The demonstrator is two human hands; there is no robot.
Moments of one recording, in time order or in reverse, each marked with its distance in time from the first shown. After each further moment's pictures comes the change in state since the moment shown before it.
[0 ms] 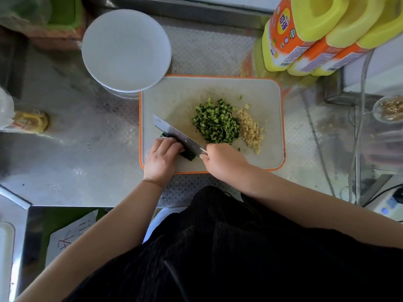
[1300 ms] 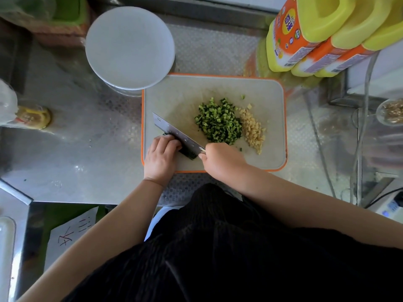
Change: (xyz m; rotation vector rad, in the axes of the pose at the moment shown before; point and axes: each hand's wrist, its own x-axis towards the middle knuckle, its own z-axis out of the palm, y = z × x) left_hand -0.004 -0.001 0.001 0.015 0.030 -0.100; right_hand 0.000 -0.011 0.000 -0.069 -0.006 0.049
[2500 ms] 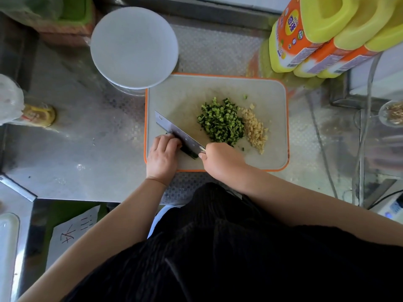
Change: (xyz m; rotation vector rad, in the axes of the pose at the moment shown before) left_hand -0.003 0.000 0.001 -0.008 0.009 -0.047; right_hand 0.002 -0.007 0.003 0.033 -0.003 0.035
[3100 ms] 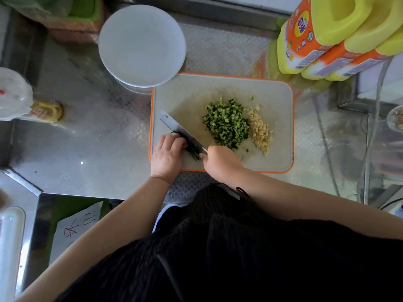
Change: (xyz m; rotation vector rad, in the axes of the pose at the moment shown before) left_hand 0.002 0.000 -0.002 0.017 -0.064 -0.030; right_hand 0.016 -0.002 0.021 0.061 0.005 0.004
